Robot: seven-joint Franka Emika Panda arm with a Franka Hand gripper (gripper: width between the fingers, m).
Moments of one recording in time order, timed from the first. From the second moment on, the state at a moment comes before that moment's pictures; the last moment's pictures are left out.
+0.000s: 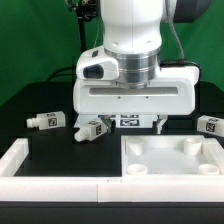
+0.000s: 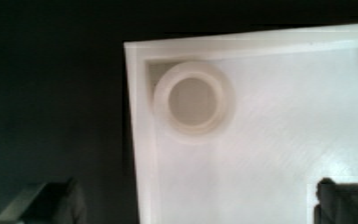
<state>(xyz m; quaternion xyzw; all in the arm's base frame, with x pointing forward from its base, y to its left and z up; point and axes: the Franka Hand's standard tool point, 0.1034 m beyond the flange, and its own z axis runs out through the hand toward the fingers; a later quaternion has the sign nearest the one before) 0.553 0.000 0.056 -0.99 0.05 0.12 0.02</state>
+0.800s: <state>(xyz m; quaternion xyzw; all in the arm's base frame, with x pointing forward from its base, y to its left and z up) 0.514 0.008 0.084 -0.99 0.06 0.15 0.01</state>
